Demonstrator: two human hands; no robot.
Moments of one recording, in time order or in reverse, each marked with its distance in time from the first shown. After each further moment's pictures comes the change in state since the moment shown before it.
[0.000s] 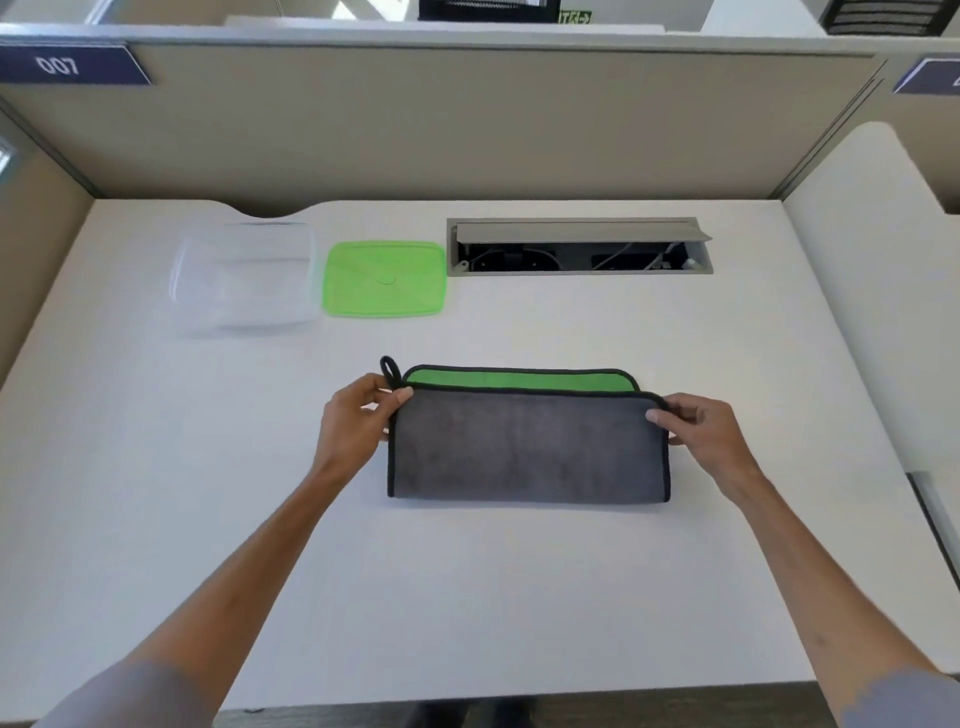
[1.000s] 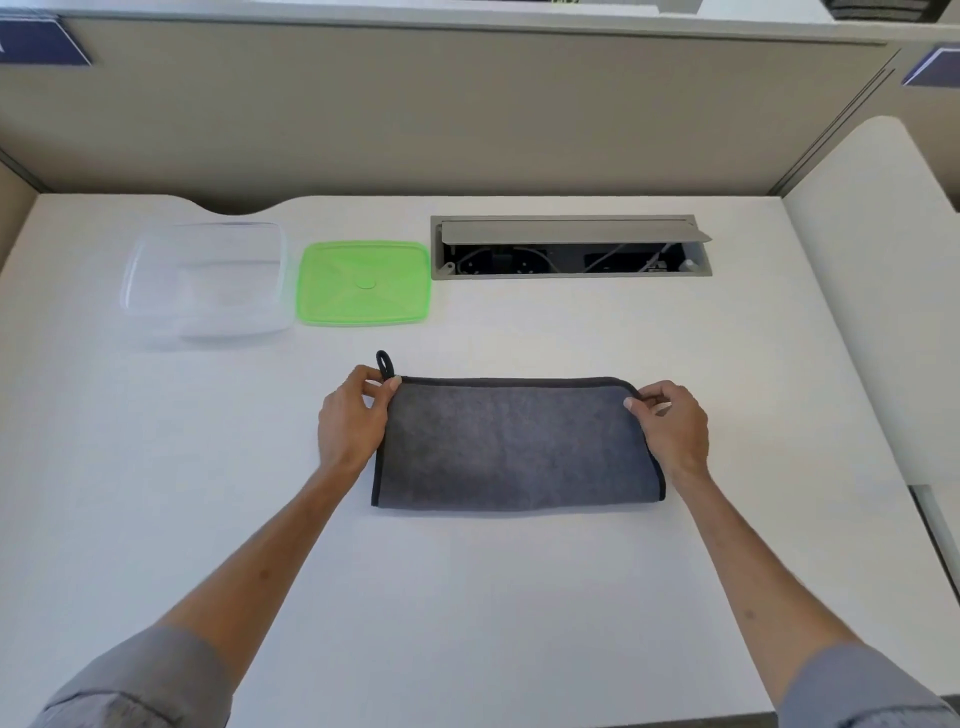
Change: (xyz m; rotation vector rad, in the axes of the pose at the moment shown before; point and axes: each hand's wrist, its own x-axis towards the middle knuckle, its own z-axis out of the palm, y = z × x) left_hand 0.059 -0.016 0.034 0.381 0.178 0.009; right_hand 0.054 0.012 0.049 -0.267 0.371 0.100
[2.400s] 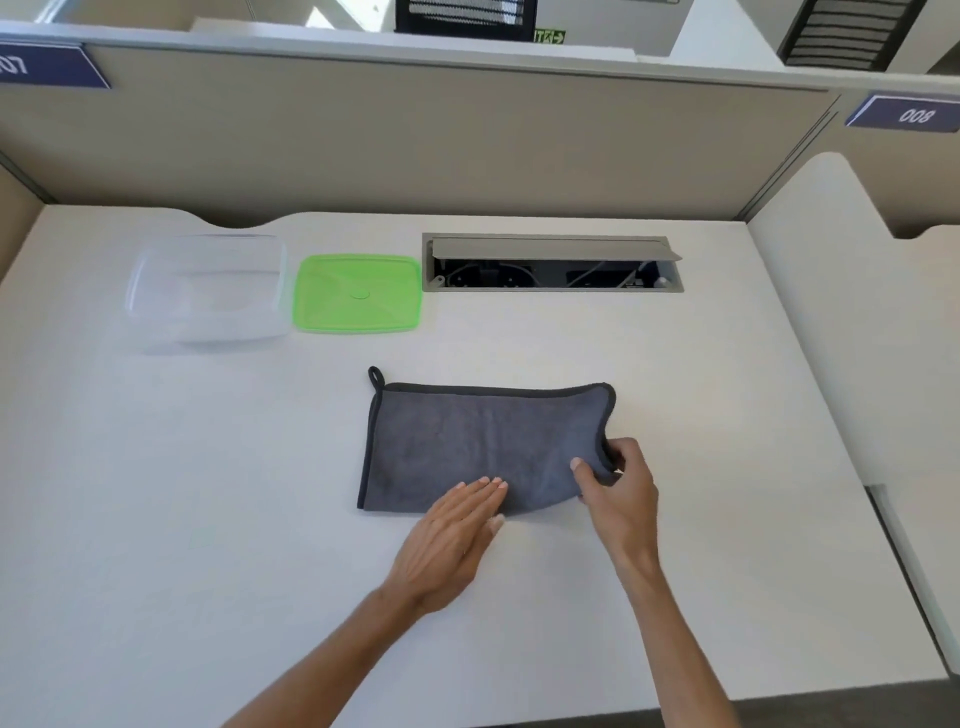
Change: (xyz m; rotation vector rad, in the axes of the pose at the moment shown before) left_hand -0.167 -0.004 0.068 0.190 -0.412 0.712; right_hand -0.153 -0.049 -0.015 0.268 -0.034 0.005
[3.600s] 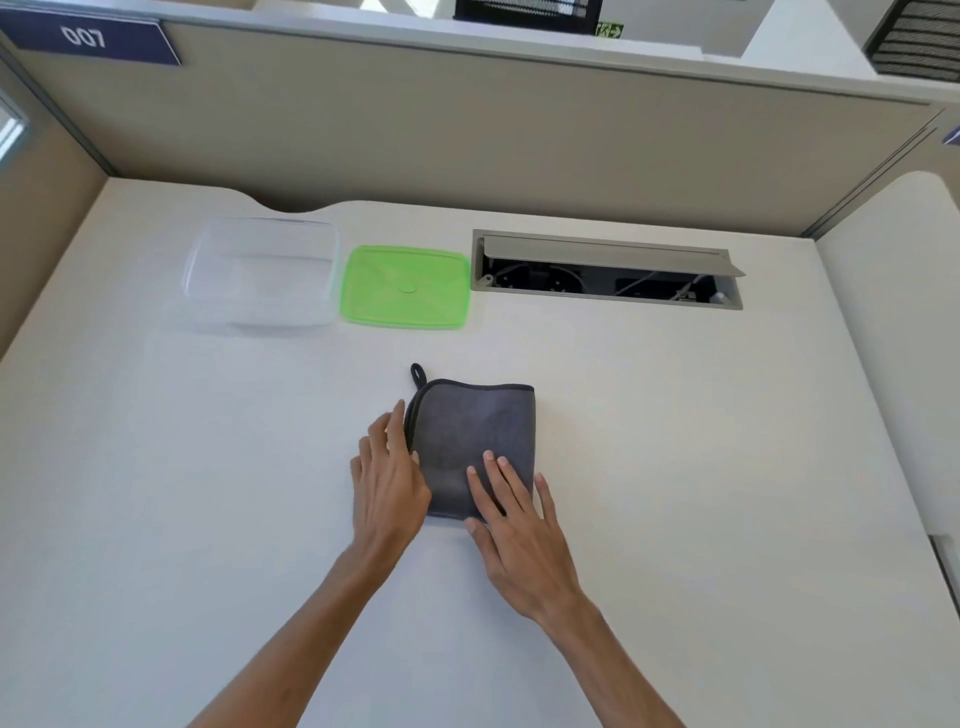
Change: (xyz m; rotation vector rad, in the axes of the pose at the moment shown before) left_hand 0.013 -0.062 -0.071 0.072 0.369 -0.633; right_hand -0.049 0.035 0.123 -0.872 -0.431 -0.800
